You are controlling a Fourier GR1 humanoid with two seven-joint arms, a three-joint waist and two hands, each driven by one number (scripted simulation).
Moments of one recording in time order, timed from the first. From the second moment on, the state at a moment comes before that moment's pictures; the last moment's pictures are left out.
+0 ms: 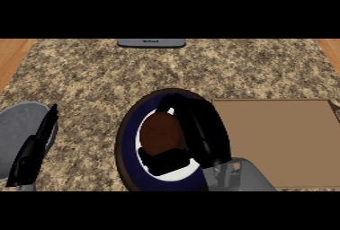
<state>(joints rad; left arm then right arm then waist) 0.07 0.24 0.13 -1.51 -0.25 -0.02 -0.12 -0.45 -0.01 0.55 -1.74 0.74 -0.02 0.65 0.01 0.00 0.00</state>
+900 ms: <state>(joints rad) 0.07 0.24 0.16 -1.50 -0.25 -0.03 -0.14 -0.47 -0.02 0.52 -1.59 0.55 -0.56 0.60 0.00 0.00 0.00</state>
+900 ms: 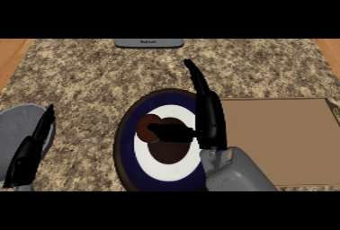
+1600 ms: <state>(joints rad) 0.08 0.25 0.19 -1.49 -0.23 -0.05 -0.15 -0.10 -0.20 0.13 -1.80 -0.01 -0.40 0.07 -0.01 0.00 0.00</state>
